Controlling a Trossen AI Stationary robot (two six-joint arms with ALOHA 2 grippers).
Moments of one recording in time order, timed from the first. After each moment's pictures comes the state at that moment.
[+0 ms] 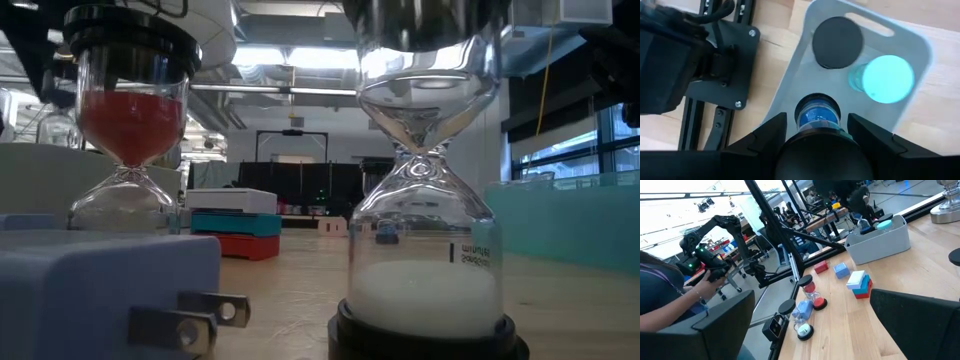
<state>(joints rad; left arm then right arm) -0.26 1.29 1.10 -1.54 -0.20 -2.11 1.07 0.40 0.15 0.24 0.84 0.54</state>
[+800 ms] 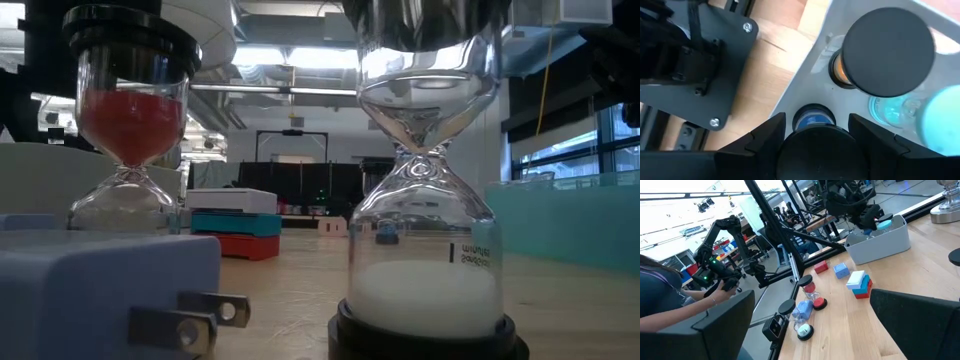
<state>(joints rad) -0.27 1.29 0.83 -1.30 -0.24 -2.24 1.07 0.40 0.15 0.24 0.84 0.54</state>
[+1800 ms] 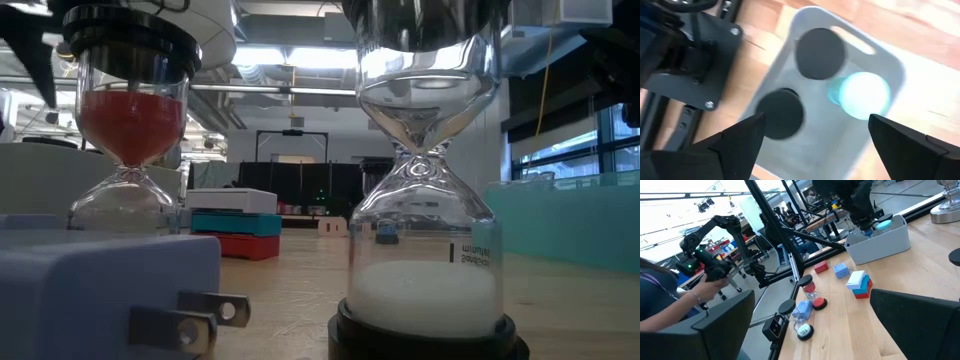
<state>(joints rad) -0.27 1.30 1.10 -1.48 -0.29 -2.24 1.07 0.40 0.15 0.24 0.84 0.54</state>
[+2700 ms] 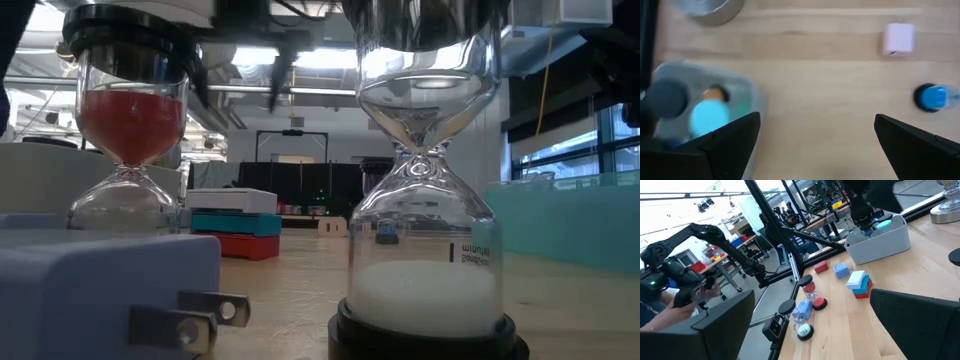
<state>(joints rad) -0.09 1.86 1.72 -1.49 -0.45 -1.71 1.07 0.40 0.15 0.24 0.84 0.54</state>
